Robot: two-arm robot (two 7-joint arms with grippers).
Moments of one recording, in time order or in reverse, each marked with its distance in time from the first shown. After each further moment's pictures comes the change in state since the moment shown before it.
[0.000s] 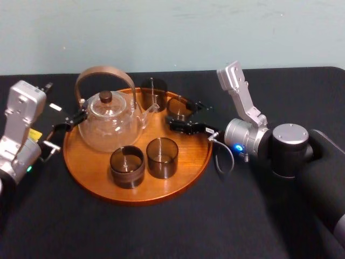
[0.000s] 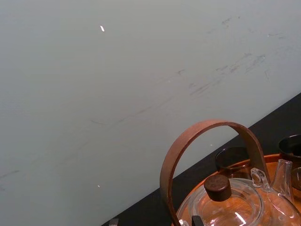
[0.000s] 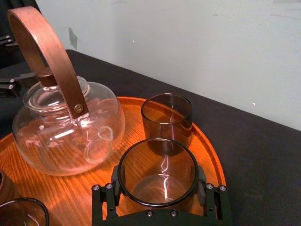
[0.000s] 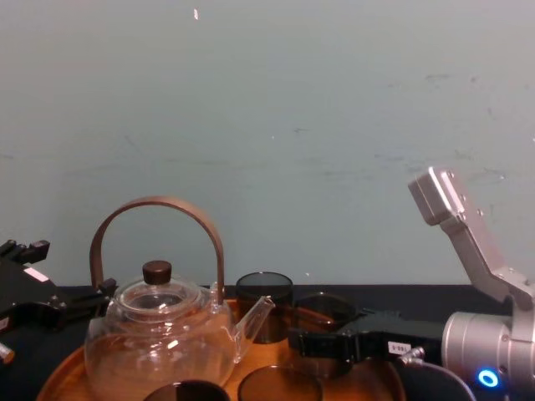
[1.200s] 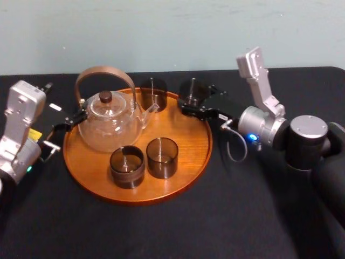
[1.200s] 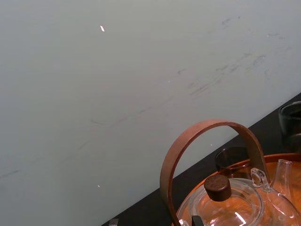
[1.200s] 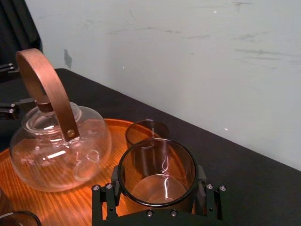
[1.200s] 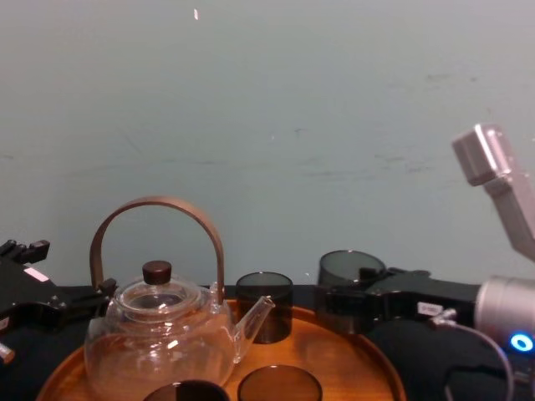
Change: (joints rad) left arm 0.000 0.000 0.000 0.000 0.000 0.000 0.000; right arm -0.037 0.052 0.058 -0.119 -0.005 -0.014 -0.003
